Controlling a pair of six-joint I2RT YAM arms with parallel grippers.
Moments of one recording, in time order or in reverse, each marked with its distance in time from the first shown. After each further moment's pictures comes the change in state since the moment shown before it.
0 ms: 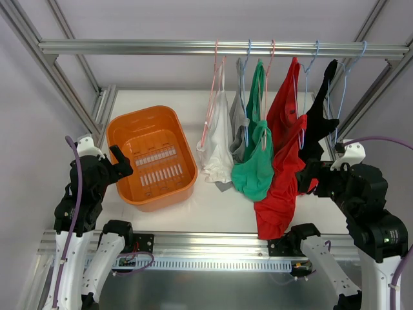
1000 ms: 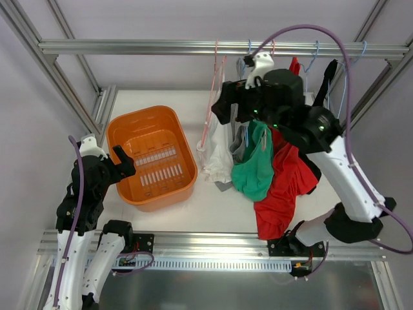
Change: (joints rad) left arm 0.000 -0.005 -0.030 0.034 0.052 0.000; right arm 0.587 0.853 0.735 0.305 0.025 0.159
